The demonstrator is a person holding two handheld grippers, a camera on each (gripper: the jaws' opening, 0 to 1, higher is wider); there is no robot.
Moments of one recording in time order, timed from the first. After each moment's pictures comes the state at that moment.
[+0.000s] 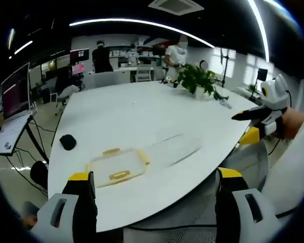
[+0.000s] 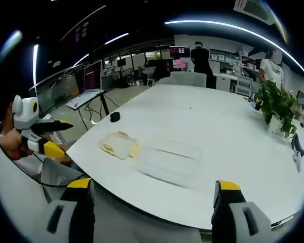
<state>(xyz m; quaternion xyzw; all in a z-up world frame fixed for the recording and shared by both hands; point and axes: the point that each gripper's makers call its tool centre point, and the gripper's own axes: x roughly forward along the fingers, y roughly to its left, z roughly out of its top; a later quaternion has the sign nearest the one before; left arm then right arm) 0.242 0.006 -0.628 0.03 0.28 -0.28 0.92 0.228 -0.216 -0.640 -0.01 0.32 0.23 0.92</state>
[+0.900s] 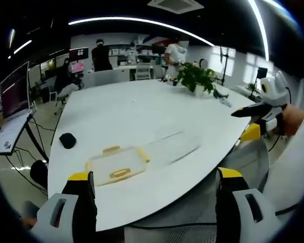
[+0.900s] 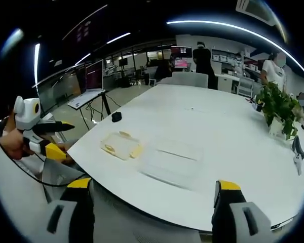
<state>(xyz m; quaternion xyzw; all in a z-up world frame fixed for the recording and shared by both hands) 0.241 0.009 -0.633 0.03 0.28 -0.28 0.92 0.229 -0.212 -0.637 -0.02 0.32 0.24 0.92</state>
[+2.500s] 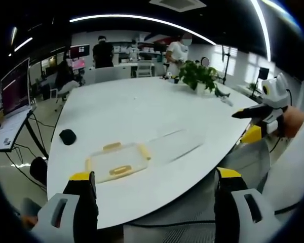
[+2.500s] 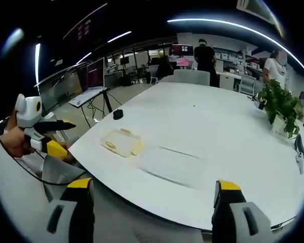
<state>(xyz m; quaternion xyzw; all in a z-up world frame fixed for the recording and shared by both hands) 0.242 0.011 -0.638 0.03 0.29 -0.28 0.92 0.227 -0.210 -0.646 -0.02 0.33 0.25 0.91</state>
